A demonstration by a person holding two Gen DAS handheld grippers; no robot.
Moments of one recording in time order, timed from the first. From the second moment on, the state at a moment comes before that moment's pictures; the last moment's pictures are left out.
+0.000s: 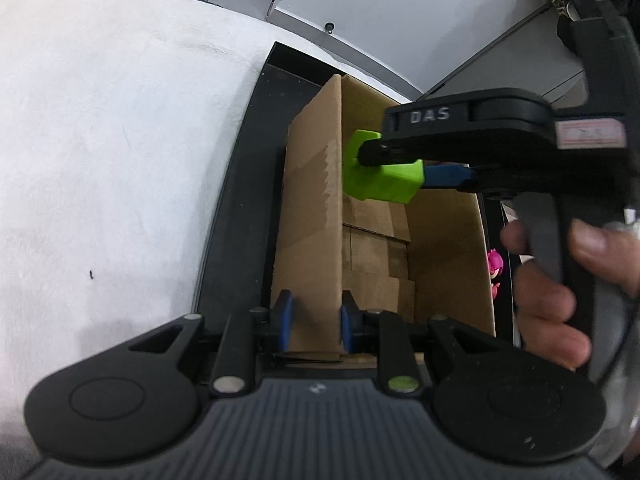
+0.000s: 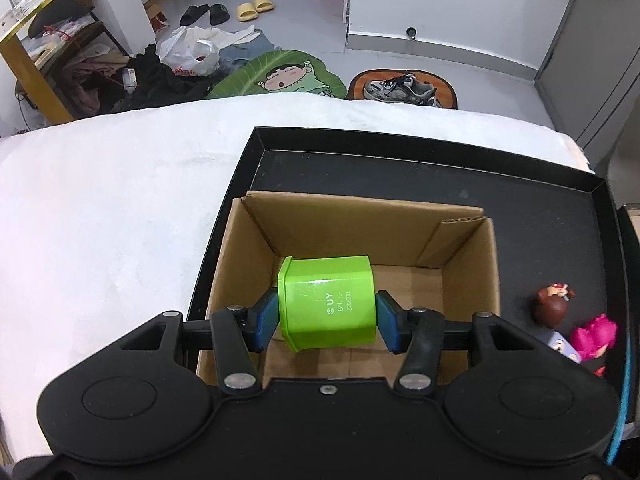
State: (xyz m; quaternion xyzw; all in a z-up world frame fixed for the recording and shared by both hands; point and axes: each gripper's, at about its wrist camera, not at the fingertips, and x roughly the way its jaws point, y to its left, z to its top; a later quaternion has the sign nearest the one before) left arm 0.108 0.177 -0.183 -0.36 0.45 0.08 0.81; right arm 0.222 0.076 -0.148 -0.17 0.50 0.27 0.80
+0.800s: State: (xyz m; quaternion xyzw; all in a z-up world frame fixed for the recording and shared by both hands) left arm 0.113 0.176 -0.180 -0.35 0.47 0.09 0.81; right arm 0.207 0.051 -0.113 -0.16 0.48 0.30 0.81
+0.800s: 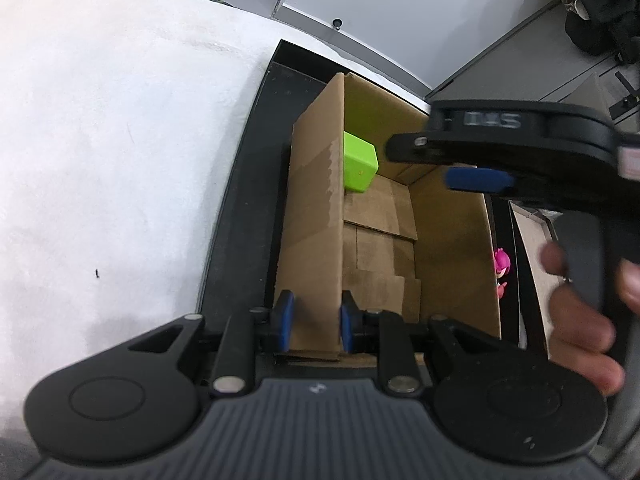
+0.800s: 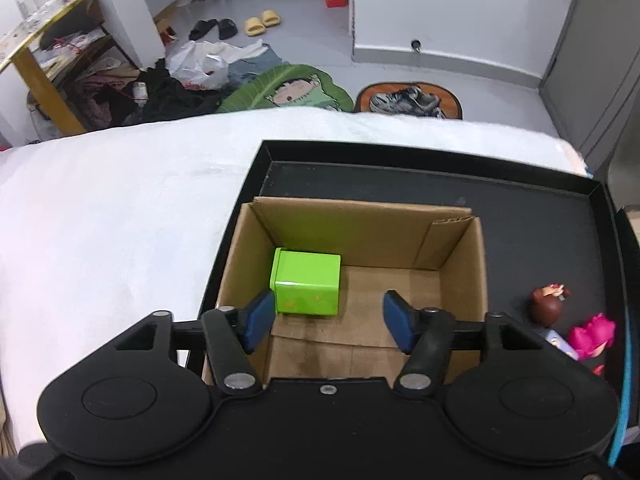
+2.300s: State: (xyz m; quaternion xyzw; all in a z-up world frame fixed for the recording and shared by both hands) left arm 0.111 0.167 -0.177 -0.34 0.47 0.12 0.80; right arm 0.232 -0.091 -0.103 -0.16 0.48 0.25 0.83
